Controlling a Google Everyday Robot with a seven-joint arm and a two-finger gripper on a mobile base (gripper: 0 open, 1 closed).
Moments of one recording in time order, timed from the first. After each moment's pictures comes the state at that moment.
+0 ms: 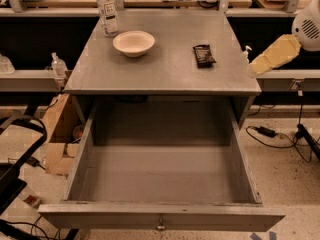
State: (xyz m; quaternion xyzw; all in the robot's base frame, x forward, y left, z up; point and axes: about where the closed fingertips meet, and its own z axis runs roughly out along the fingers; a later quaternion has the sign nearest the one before) arm 0.561 -0.288 0.968 -0.25 0.93 -0.04 0.28
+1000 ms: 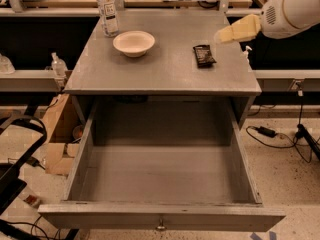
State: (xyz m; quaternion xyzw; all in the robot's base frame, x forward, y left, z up) arm 0.655 -0.245 0.968 -0.13 0.91 0.07 0.38
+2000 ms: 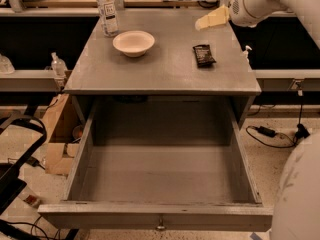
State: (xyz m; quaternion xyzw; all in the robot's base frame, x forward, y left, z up) arm 0.784 -0.222 0.943 -0.11 0.91 0.07 0.40
